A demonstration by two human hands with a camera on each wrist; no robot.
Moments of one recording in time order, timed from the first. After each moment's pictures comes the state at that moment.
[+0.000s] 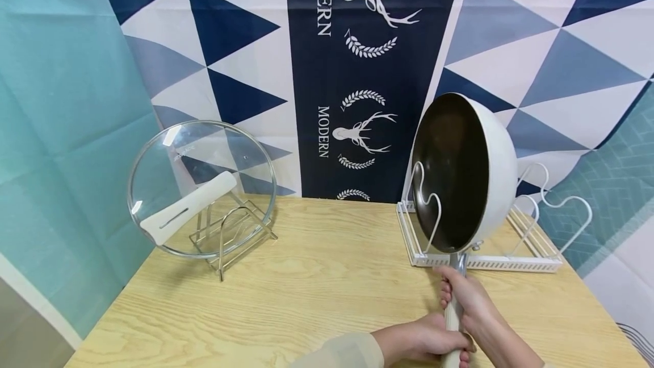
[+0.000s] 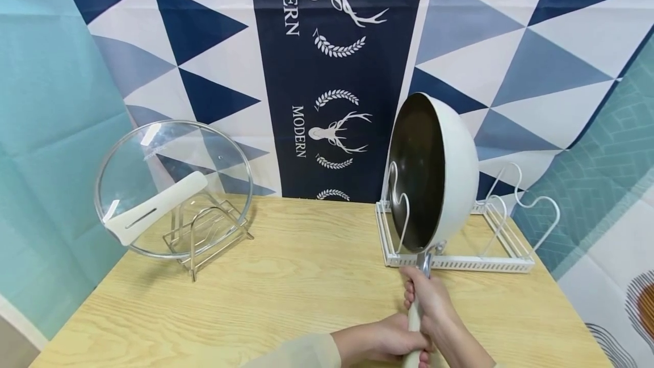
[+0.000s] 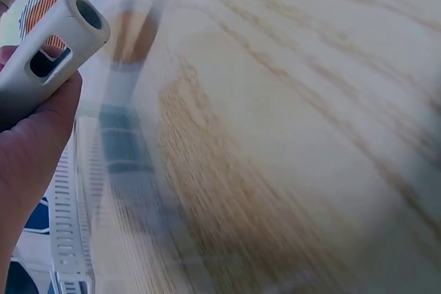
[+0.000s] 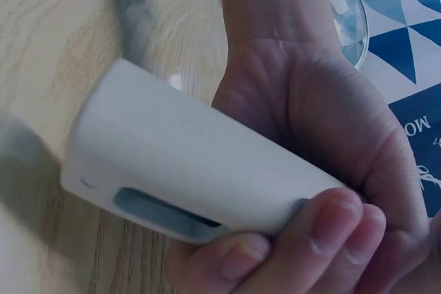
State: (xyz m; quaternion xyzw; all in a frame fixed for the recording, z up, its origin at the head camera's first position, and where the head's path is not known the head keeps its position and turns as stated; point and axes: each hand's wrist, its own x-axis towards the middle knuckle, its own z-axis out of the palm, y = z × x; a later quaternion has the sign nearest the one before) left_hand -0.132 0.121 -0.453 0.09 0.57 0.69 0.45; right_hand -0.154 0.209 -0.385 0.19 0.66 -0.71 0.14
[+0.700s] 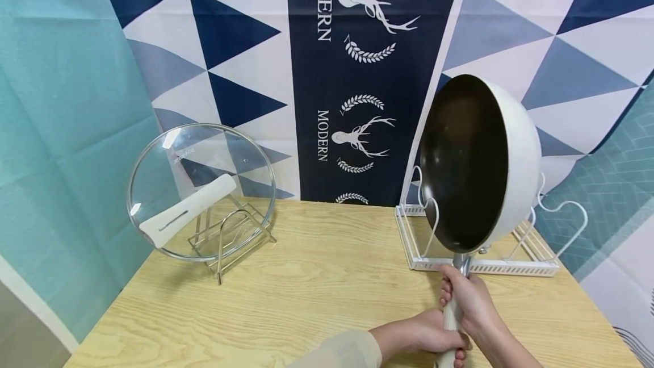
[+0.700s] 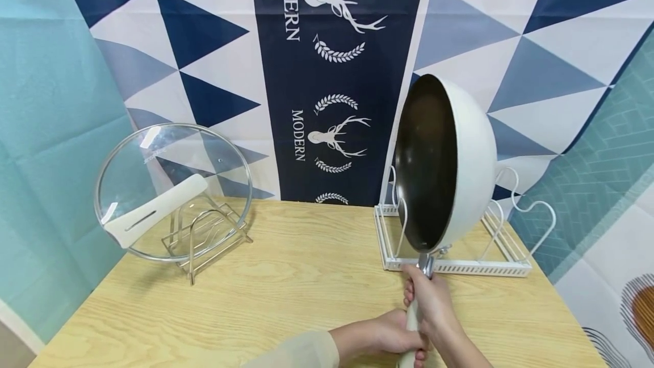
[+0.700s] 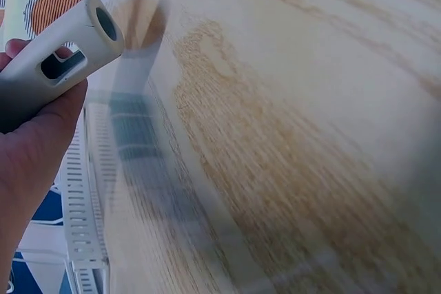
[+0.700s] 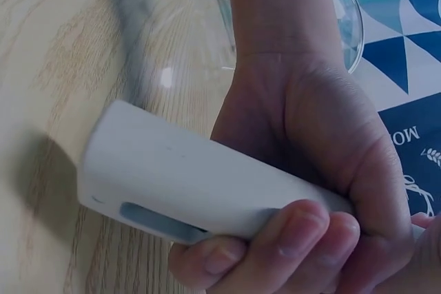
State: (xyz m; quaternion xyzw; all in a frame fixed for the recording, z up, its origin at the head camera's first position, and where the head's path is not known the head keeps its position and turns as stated) left_hand -0.139 0.116 -0.447 0.18 0.63 0.64 0.41; right_hand -0.150 0.205 -0.371 0.19 0.68 -0.70 0.08
